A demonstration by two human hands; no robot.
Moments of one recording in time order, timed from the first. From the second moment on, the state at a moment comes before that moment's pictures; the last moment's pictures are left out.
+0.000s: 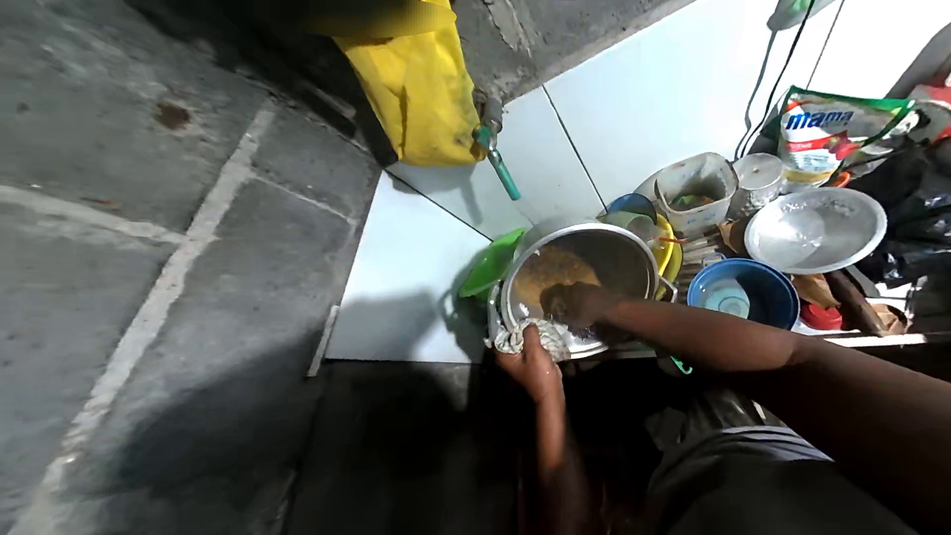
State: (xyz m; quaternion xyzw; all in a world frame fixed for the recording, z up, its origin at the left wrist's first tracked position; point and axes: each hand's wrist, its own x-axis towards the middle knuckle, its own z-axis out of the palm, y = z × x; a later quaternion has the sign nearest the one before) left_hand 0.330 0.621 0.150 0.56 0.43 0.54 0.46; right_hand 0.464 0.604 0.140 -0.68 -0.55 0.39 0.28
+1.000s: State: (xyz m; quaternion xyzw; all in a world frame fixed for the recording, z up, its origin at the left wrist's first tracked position) left_hand 0.328 0.630 0.159 0.58 0.42 0.49 0.50; right_hand 0.455 0.626 0.151 -0.63 -0.46 0.39 0.49
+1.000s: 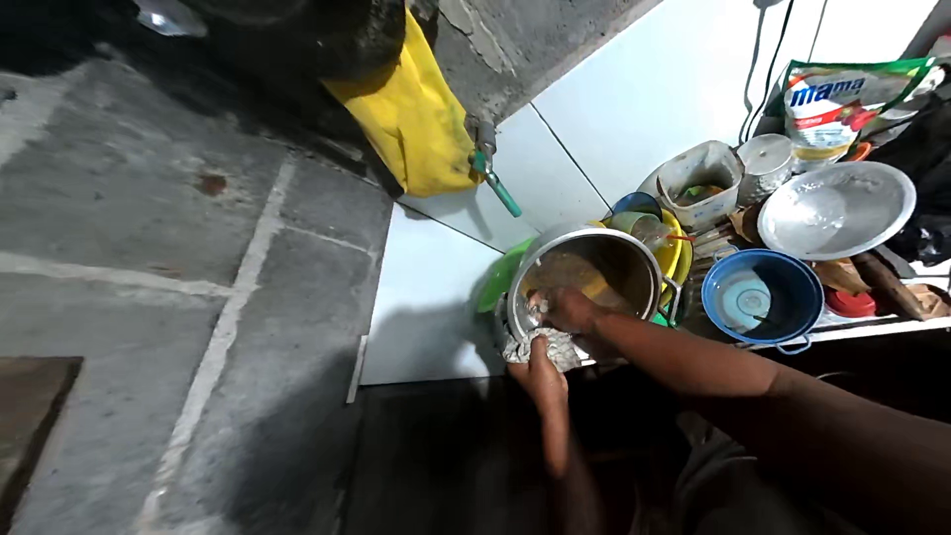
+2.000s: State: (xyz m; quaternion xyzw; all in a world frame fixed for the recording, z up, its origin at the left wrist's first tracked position) left_hand 0.324 0.640 0.148 0.56 0.45 0.52 0.46; right_hand 0.463 0.625 0.137 -0.60 -0.54 0.47 0.37
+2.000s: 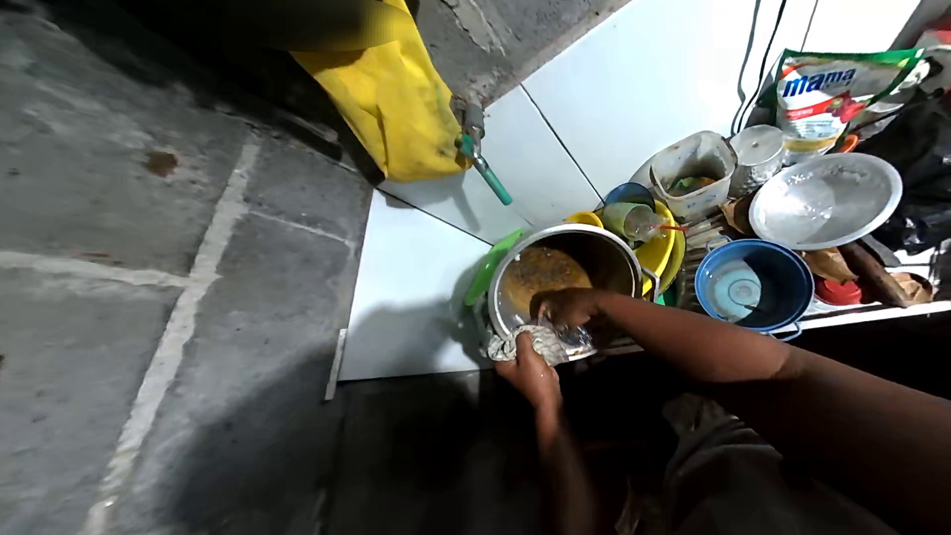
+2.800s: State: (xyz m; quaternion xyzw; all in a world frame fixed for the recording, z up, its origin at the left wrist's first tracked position) left_hand 0.317 0.650 0.150 0.57 0.40 0.55 0.46; right_hand 0.433 0.641 0.134 -0.72 -0.39 0.38 0.43
